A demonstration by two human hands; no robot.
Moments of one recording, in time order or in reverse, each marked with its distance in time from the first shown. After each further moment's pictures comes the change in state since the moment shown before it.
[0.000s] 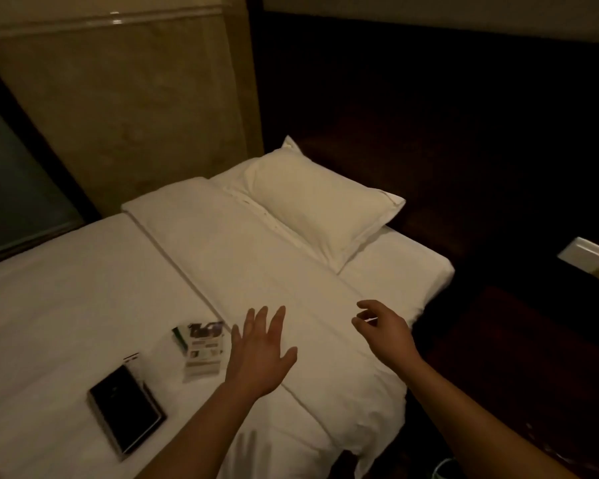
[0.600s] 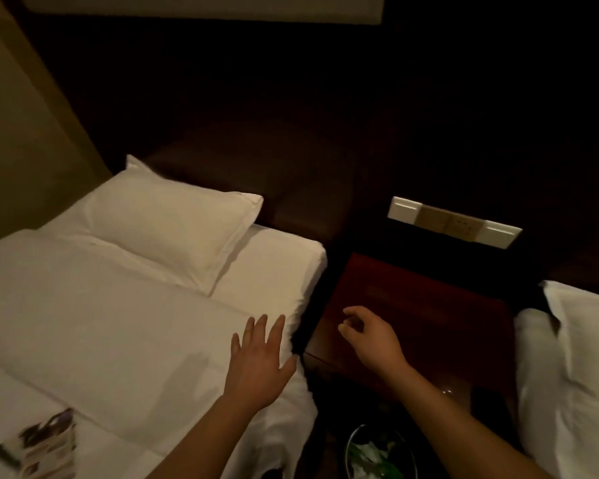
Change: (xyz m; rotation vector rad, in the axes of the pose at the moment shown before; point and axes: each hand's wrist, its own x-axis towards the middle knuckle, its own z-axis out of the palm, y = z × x) left_hand 0.066 0.280 0.081 0.093 -0.102 0.413; right_hand -0.022 0.187 -0.205 0.052 0.233 0.256
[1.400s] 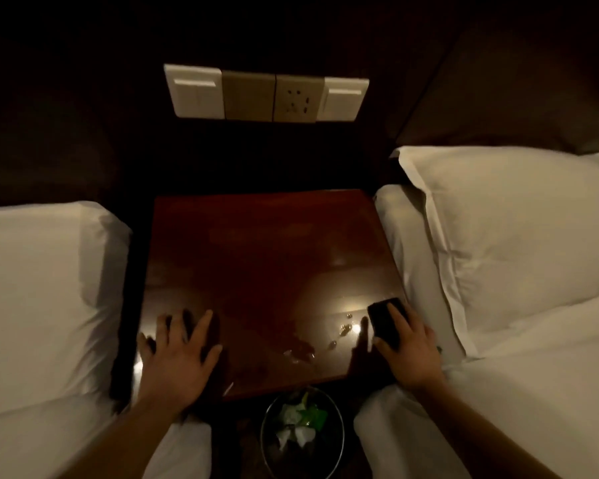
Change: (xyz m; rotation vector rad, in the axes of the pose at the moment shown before) left_hand 0.239 0.084 0.264 0.164 -0.267 0.365; right_hand -0.008 0.360 -0.039 -0.387 0.348 0.738
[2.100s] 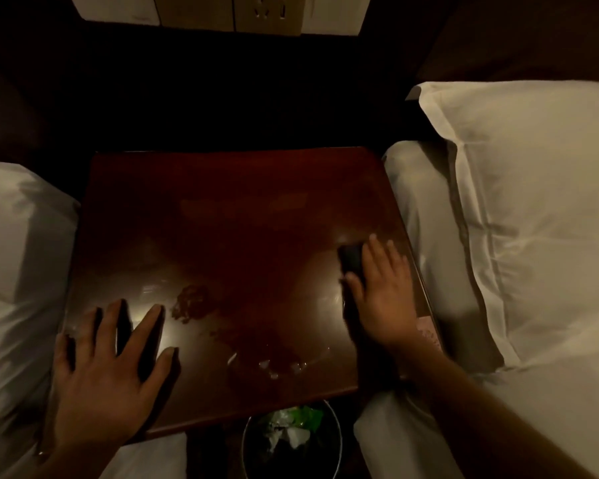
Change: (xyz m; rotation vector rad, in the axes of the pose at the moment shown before) left_hand 0.018 -0.006 0.048 0.010 0.242 -0.059; right_hand 0.117 -0.014 0.062 -0.155 0.227 -0.348
